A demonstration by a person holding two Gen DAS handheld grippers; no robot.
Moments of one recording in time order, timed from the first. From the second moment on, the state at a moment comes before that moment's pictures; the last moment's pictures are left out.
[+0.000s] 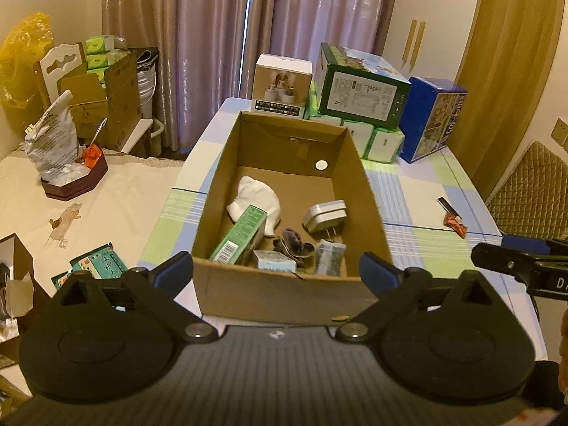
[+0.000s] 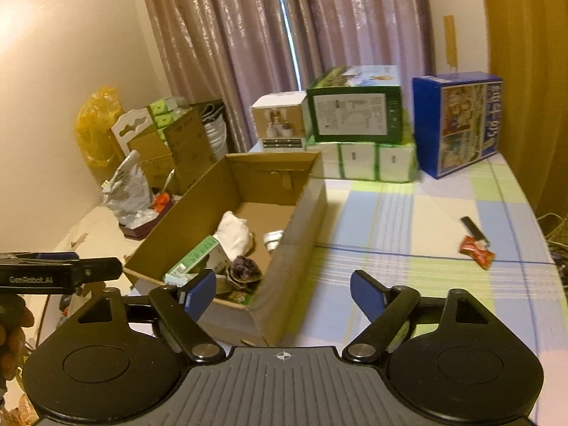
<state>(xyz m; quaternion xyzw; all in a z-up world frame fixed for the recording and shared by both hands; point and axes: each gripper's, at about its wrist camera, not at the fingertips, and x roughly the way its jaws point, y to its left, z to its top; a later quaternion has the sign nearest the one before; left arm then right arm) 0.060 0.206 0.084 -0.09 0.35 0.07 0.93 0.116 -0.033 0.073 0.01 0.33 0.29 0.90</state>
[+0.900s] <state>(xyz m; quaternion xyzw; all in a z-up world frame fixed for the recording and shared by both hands) 0.033 0.122 0.102 -0.06 0.34 0.03 0.94 0.072 -0.173 0.090 0.06 0.32 0.18 0.93</state>
